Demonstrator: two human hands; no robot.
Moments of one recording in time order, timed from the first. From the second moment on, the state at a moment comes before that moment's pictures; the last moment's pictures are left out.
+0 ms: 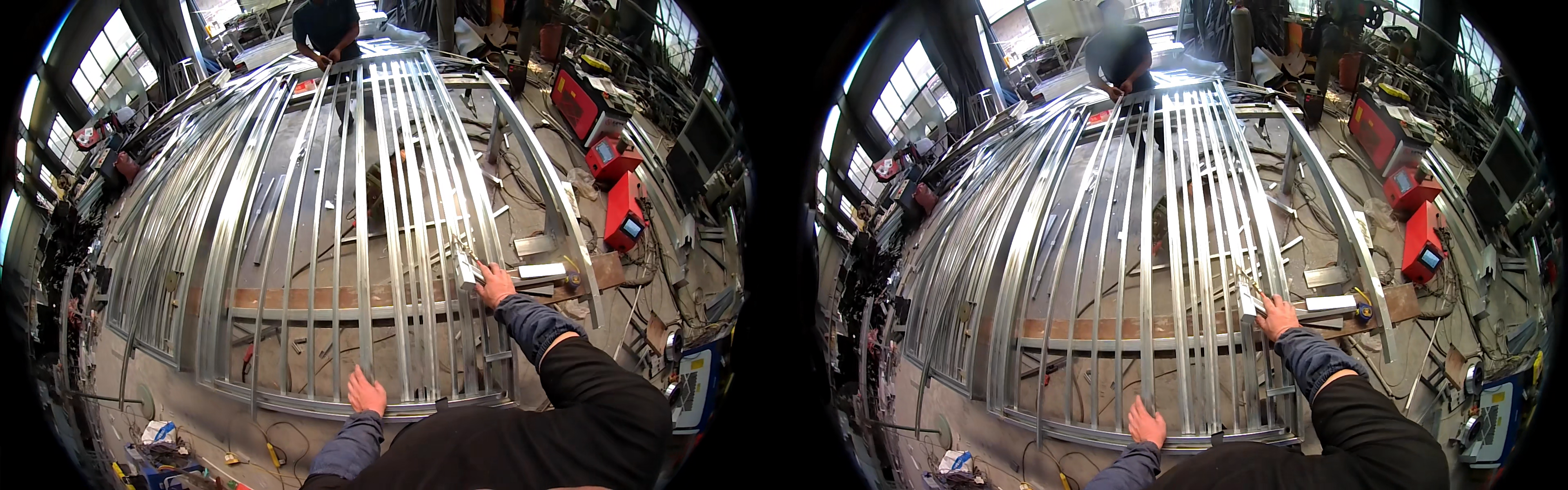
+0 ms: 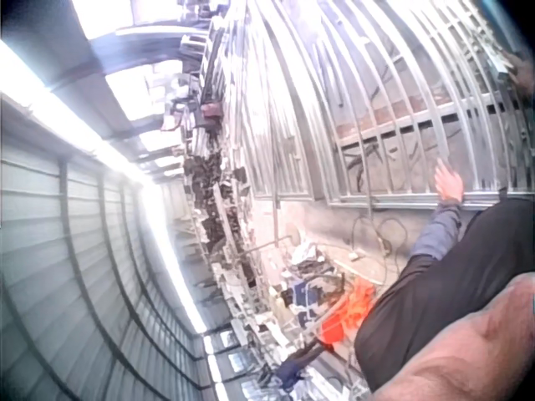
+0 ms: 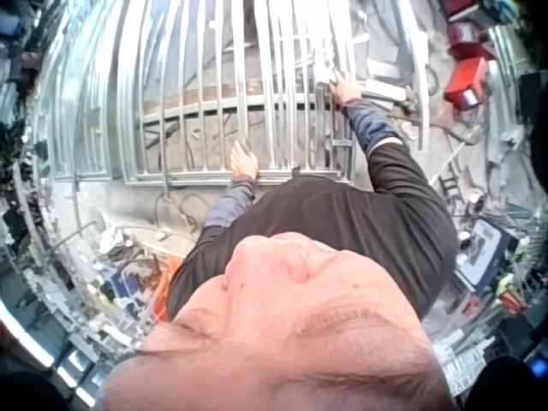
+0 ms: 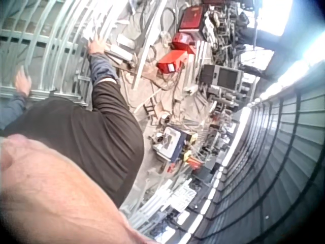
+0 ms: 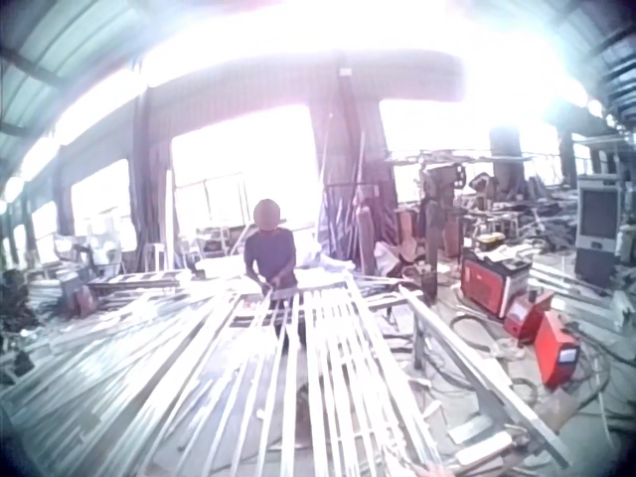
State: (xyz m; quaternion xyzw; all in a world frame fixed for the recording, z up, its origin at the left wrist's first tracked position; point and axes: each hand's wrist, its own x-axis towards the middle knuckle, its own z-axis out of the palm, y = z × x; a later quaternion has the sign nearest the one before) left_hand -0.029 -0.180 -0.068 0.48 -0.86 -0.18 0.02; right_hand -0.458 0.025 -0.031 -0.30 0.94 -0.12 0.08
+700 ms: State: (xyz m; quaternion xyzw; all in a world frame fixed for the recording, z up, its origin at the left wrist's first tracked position) left_hand -0.027 -0.159 -0.002 0.23 -0.93 -0.20 0.20; right_hand -0.461 0.028 -0.036 -0.30 0.94 -0.12 0.08
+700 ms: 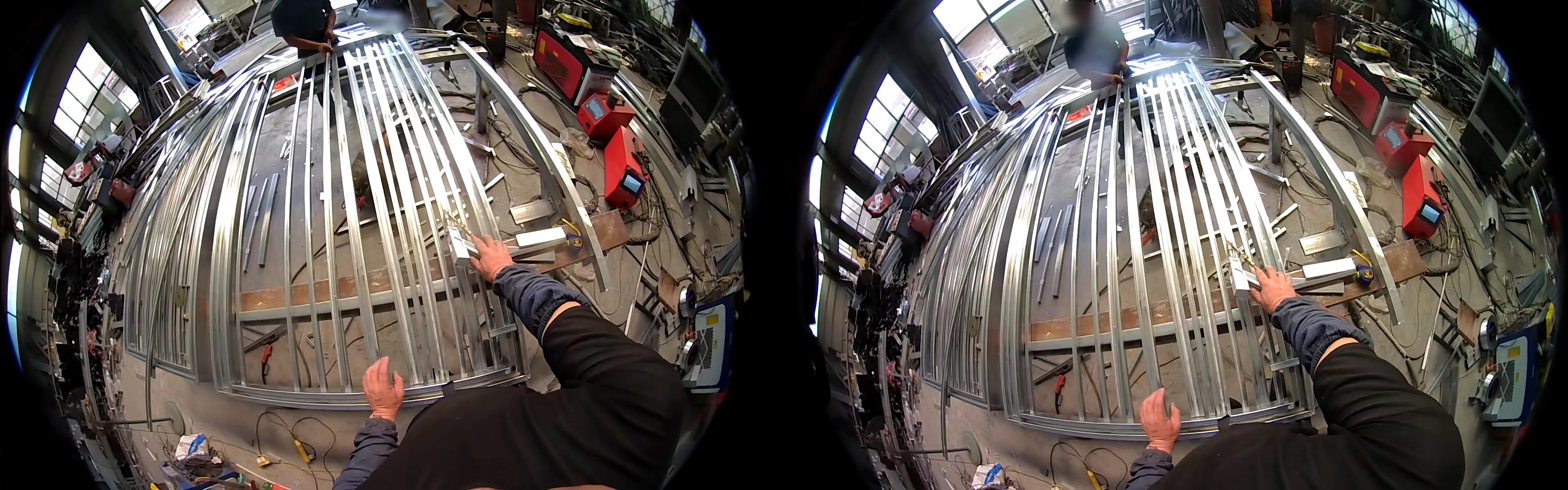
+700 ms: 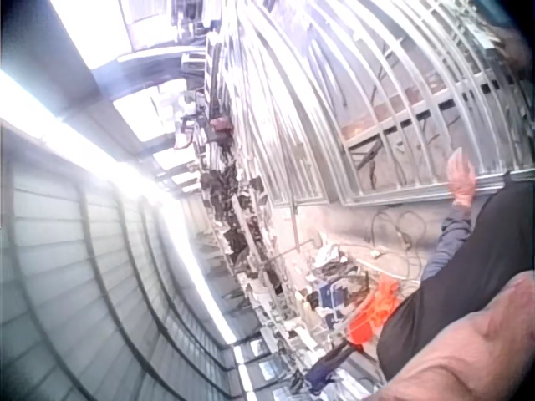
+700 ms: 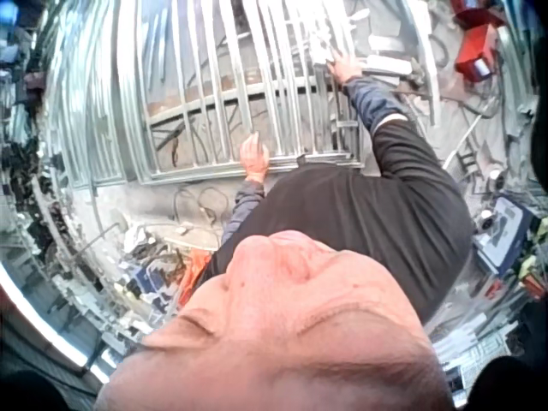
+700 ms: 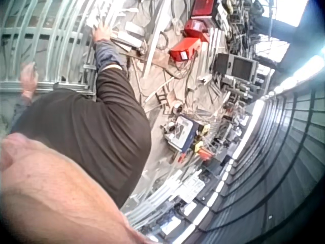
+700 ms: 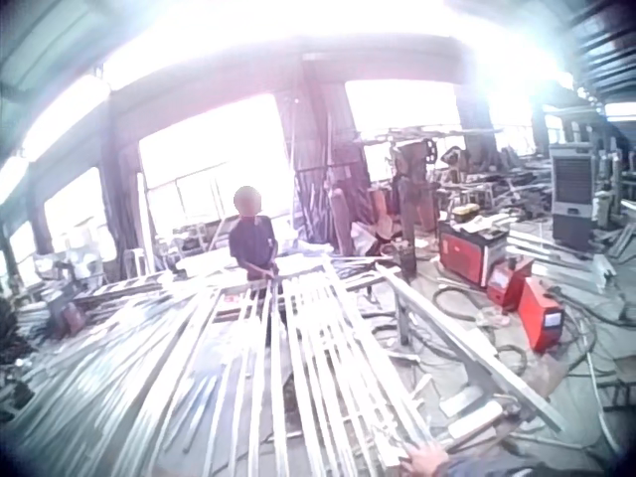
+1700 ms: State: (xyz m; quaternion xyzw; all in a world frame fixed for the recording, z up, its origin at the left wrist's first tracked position) left_hand -0.092 -0.191 -0.093 0.40 -0.89 -0.20 0.01; right_hand -0.464 0.034 -0.045 -0.30 0.94 -0.13 0.03
